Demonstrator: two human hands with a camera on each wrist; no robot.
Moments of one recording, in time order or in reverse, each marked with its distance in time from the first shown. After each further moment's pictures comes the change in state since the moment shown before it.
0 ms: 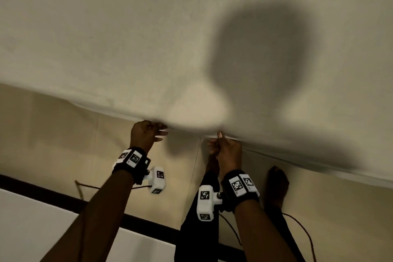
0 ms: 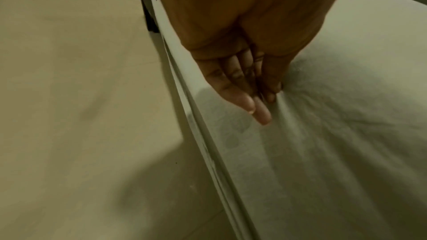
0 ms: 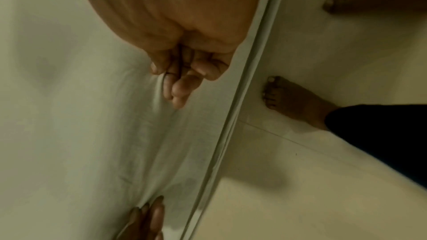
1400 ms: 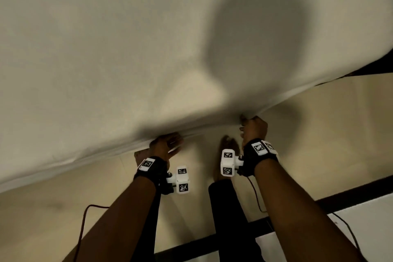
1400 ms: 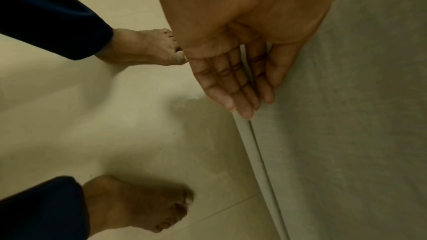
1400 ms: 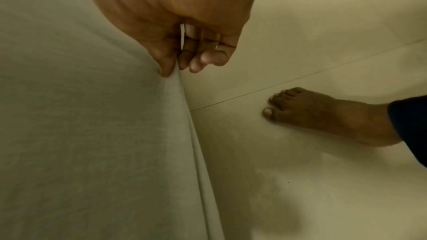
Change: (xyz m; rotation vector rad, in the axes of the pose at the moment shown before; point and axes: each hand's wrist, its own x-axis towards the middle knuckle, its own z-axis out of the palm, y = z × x) left_hand -0.154 -0.072 0.407 -0.027 -0.293 -0.343; right_hand 0.113 -0.008 -0.447 0.175 0.589 0.129
